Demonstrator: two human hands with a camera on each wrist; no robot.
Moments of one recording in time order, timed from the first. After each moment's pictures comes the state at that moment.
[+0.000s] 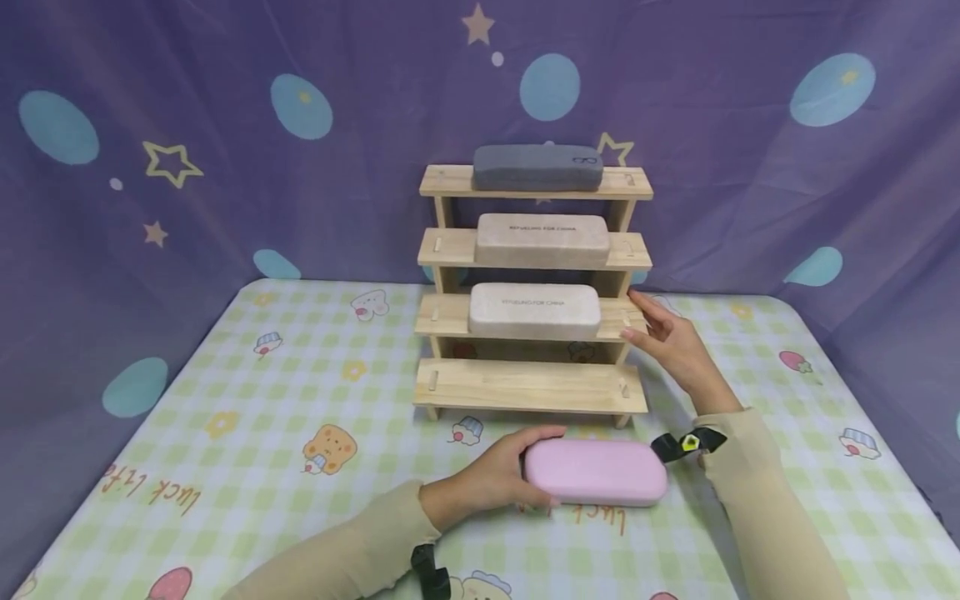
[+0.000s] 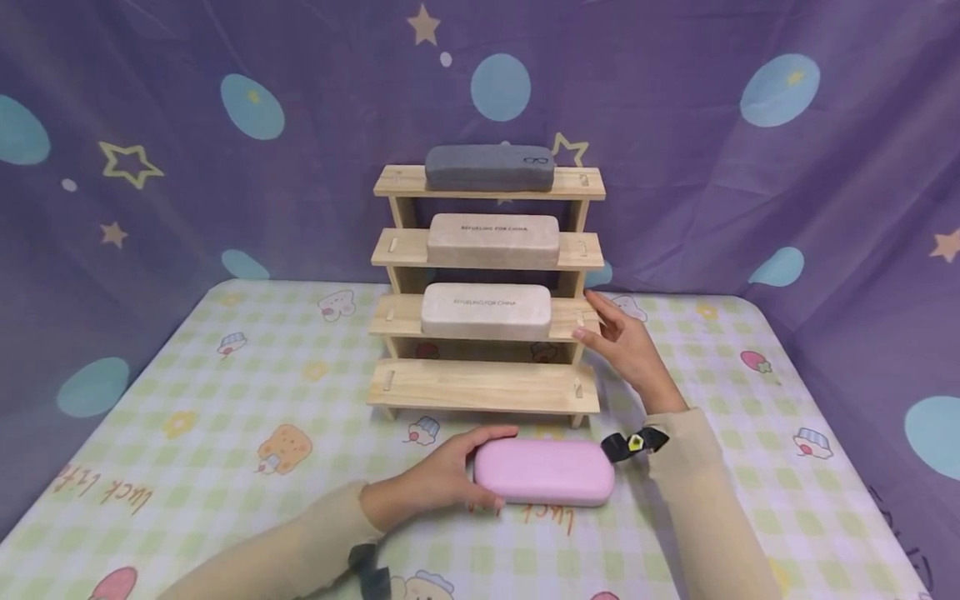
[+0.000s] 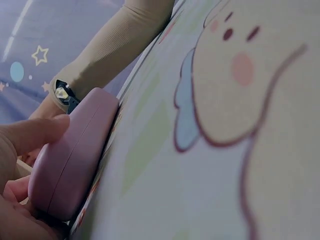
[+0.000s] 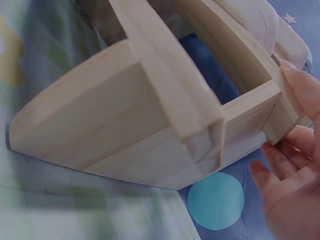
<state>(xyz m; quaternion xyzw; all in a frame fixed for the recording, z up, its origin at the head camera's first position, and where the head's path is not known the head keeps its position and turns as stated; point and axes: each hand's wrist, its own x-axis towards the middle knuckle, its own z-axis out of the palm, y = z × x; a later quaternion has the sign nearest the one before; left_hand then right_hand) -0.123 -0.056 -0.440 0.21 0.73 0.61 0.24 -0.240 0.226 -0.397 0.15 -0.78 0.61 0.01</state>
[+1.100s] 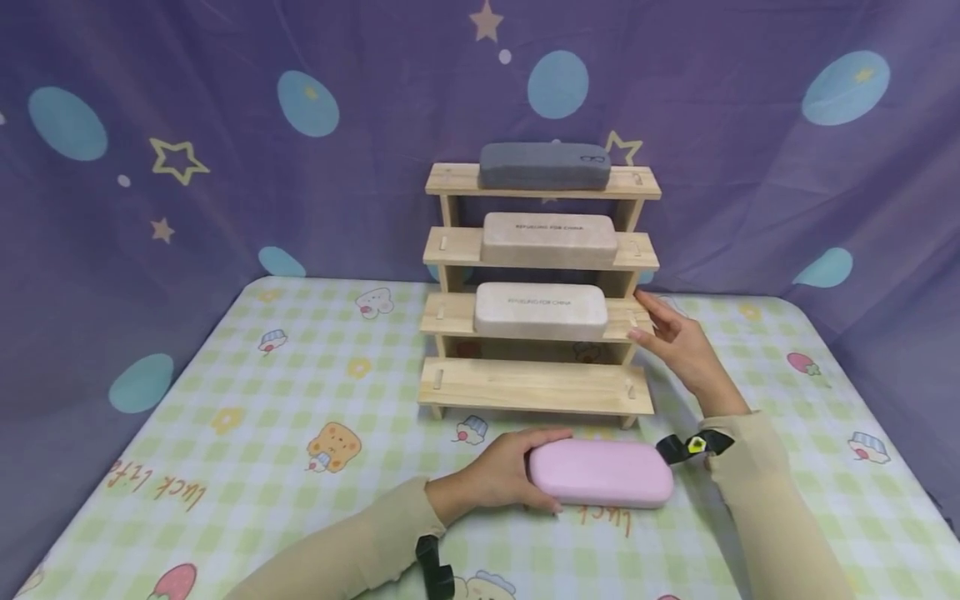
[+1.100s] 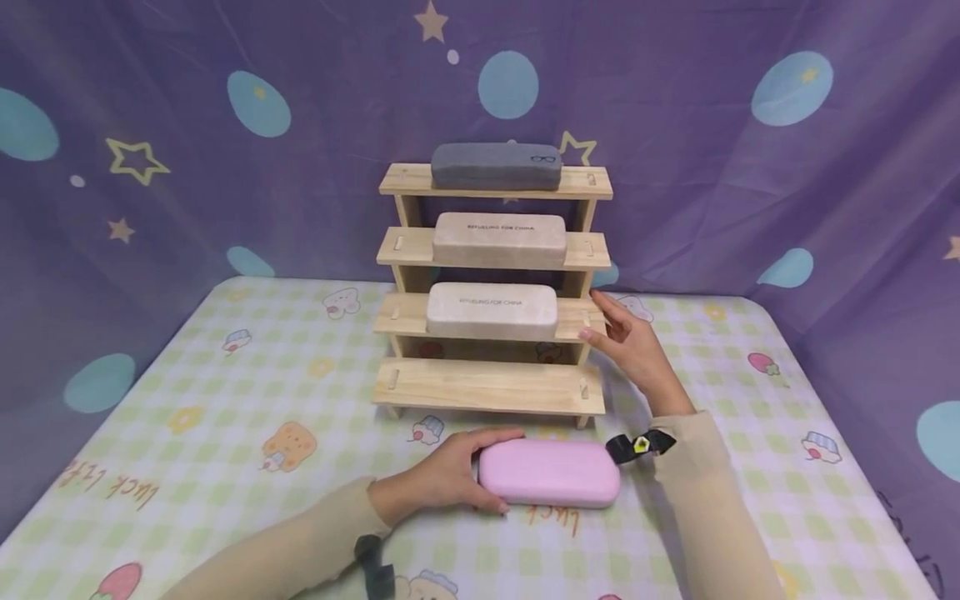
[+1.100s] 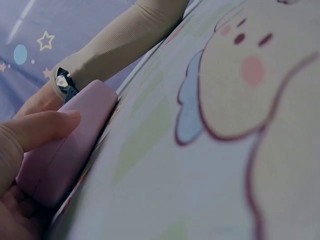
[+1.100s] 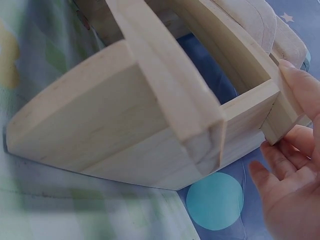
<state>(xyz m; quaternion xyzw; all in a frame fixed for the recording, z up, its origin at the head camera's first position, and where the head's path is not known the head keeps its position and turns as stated) -0.131 -0.058 -0.448 0.28 0.79 0.52 0.18 -0.241 0.226 -0.397 0.16 -0.78 0.61 0.01</state>
